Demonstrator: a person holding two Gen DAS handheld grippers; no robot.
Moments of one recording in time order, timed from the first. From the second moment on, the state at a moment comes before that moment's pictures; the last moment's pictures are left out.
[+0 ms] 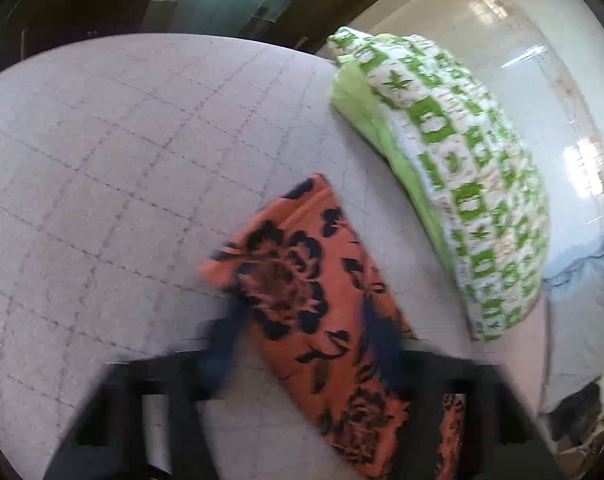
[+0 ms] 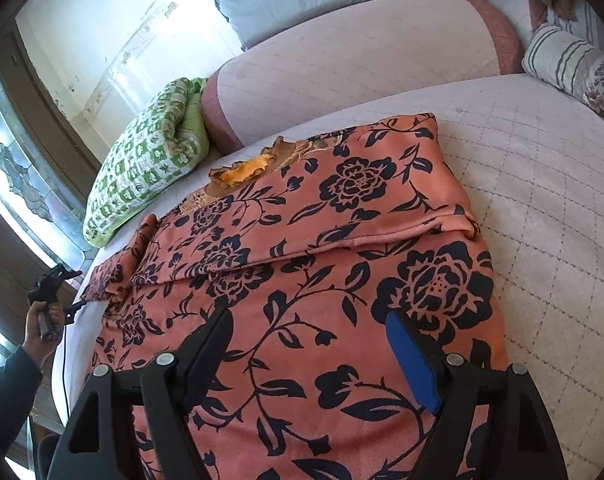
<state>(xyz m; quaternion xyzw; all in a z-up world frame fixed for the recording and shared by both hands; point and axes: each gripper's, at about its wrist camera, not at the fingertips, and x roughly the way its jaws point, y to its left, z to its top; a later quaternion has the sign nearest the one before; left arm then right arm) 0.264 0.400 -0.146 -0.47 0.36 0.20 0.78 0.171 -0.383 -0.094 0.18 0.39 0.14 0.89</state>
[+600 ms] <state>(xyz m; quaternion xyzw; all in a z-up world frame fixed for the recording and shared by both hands) 0.288 0.099 0.053 -0.11 0.26 -0.01 0.96 0.162 -0.401 -0.080 0.23 0.35 0.15 0.90</state>
